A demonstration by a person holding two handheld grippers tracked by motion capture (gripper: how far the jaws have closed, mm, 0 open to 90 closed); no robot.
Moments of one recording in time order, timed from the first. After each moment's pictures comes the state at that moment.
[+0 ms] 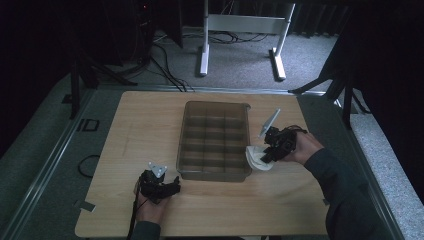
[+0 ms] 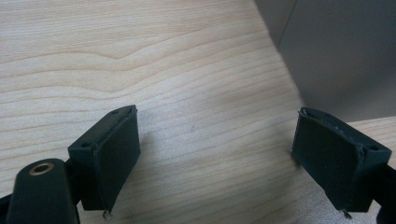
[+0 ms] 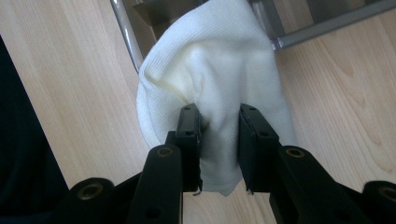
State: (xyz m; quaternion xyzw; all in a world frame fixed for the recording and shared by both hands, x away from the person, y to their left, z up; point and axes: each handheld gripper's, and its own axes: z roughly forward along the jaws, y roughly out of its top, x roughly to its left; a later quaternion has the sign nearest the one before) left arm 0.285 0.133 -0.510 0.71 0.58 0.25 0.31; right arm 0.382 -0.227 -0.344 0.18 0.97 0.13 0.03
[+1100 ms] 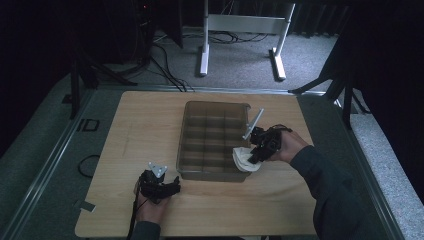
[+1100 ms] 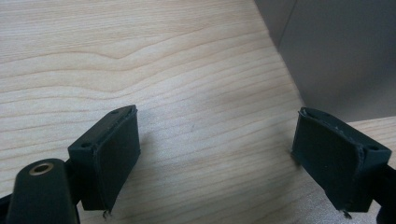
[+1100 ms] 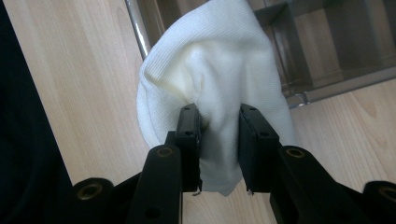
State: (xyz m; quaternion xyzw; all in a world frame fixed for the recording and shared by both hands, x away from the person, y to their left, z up) left arm 0.285 0.133 -0.510 0.71 0.58 0.24 0.31; right arm 0.384 -0.189 -0.347 0.16 0.98 0.13 0.01
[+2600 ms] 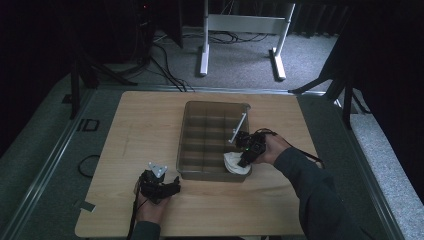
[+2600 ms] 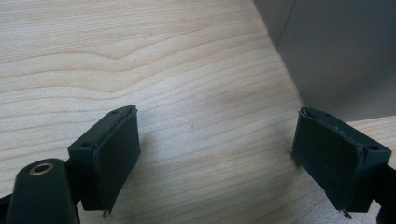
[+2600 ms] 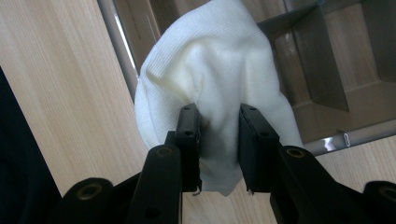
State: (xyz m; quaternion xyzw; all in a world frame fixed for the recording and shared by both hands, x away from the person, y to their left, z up) left arm 0.285 0.133 -0.510 0.71 0.58 0.24 0.31; right arm 0.397 -0.157 -0.380 0.18 0.98 0.09 -0.01
